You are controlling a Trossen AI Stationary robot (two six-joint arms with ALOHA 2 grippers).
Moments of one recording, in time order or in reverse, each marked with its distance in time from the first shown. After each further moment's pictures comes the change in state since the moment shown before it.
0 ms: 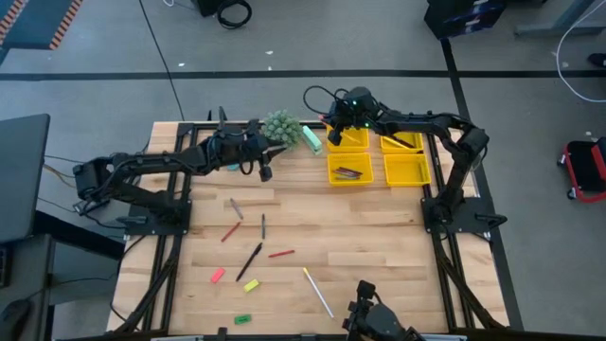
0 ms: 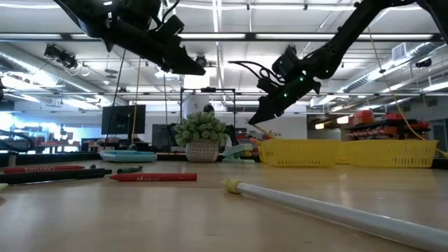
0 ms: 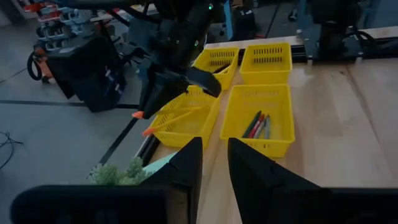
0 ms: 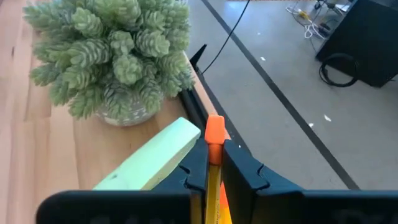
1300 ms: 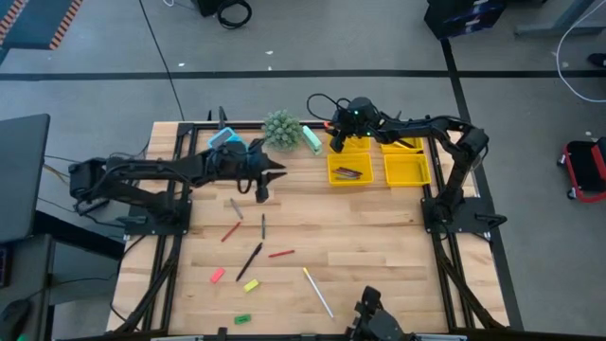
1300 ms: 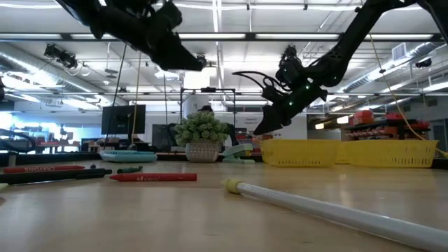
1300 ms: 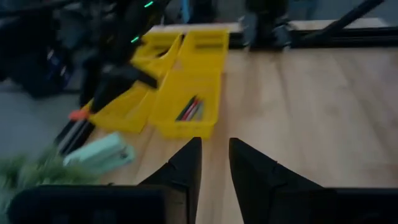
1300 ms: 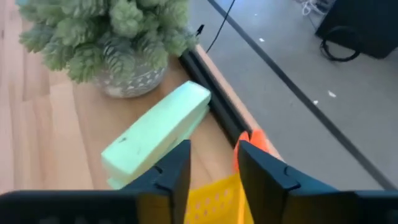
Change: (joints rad) left arm -0.179 -0.068 0.000 -0.167 -0.001 -0.111; right arm 0.008 -0.001 -0.112 0.076 0.051 0.082
